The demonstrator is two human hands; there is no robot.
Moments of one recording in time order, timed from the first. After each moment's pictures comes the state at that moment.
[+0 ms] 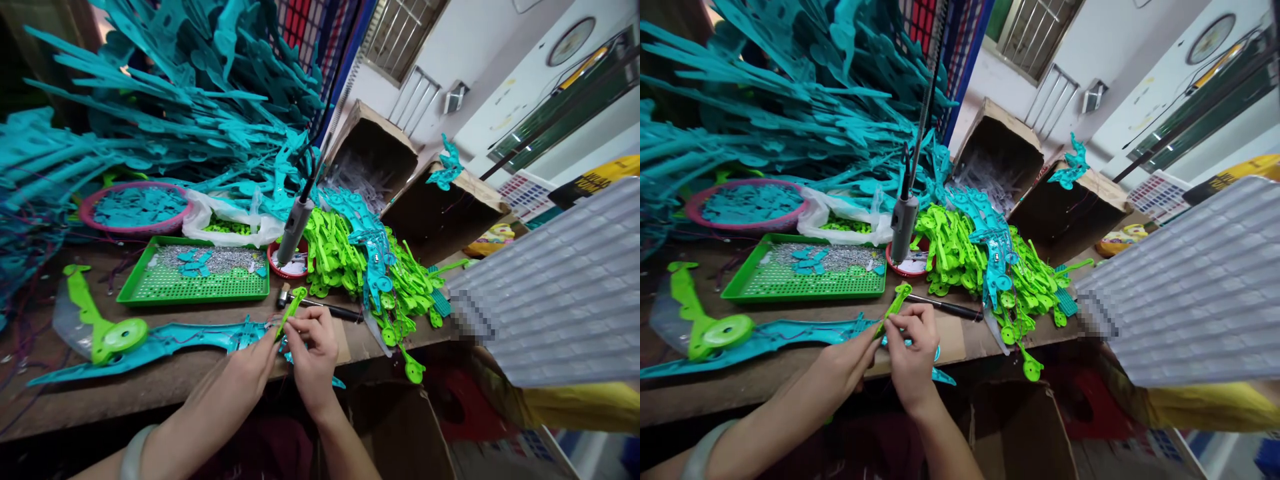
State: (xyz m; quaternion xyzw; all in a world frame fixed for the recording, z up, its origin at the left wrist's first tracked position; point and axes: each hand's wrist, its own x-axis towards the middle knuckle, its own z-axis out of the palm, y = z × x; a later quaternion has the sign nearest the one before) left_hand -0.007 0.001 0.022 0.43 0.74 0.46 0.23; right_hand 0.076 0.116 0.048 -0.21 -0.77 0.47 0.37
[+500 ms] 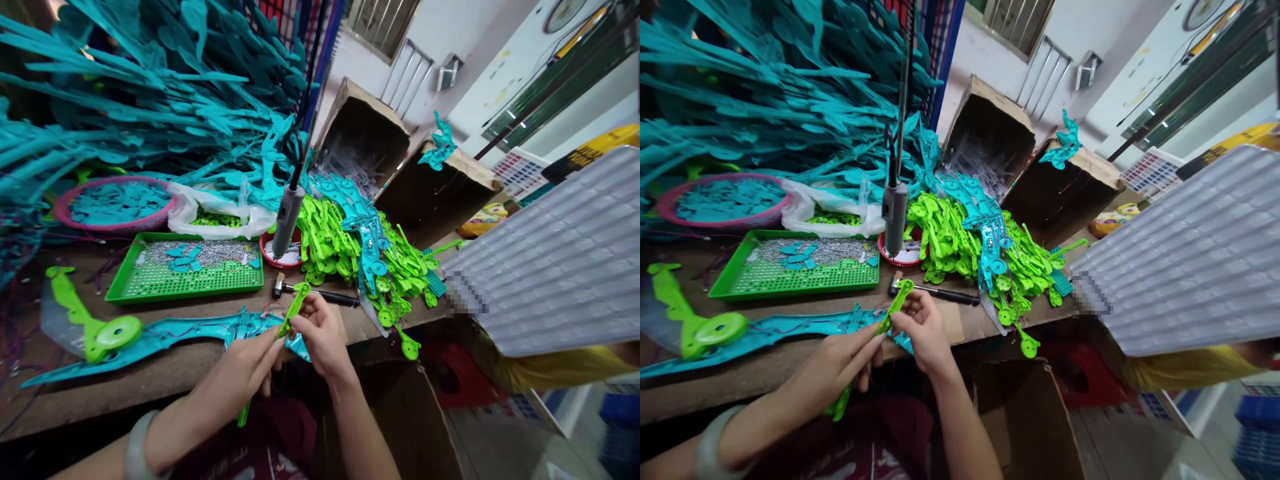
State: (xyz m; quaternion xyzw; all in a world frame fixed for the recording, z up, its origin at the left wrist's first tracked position) left_hand -0.011 0.001 0.031 0.47 0.66 0.46 0.36; right_hand 0.083 0.136 0.047 -0.24 -0.63 0.70 0.24
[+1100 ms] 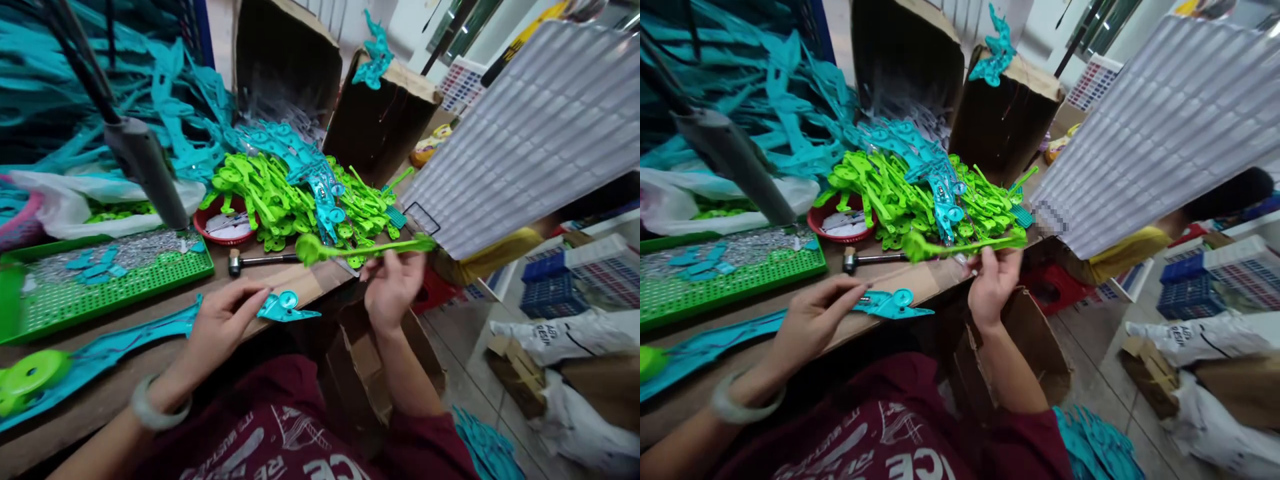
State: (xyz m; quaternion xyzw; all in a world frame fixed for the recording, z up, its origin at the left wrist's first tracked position) left_hand -0.004 0.032 0.032 0.48 0.62 0.54 0.30; right_hand 0.173 0.176 0.087 -0.32 -0.55 0.44 0.64
